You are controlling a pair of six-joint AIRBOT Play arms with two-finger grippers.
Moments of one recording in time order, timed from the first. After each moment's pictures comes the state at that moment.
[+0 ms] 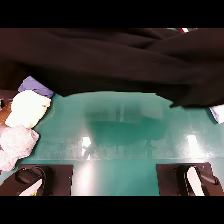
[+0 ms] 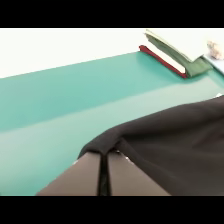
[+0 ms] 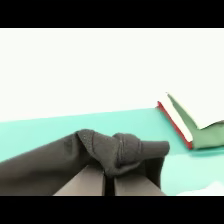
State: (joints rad) left arm -0.41 -0.83 2.02 1.49 -1.37 -1.65; right arm -0.50 -0.62 1.66 -1.07 1.19 1.48
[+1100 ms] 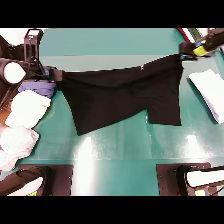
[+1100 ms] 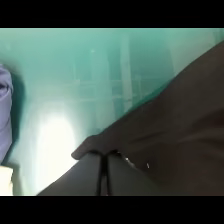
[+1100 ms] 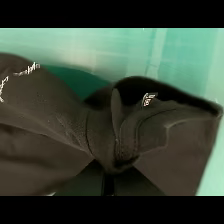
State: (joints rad) left arm -0.24 -1.16 1.24 1.60 -0.90 -1.72; right arm 0.00 -1.61 1.97 -1.36 1.45 1.61
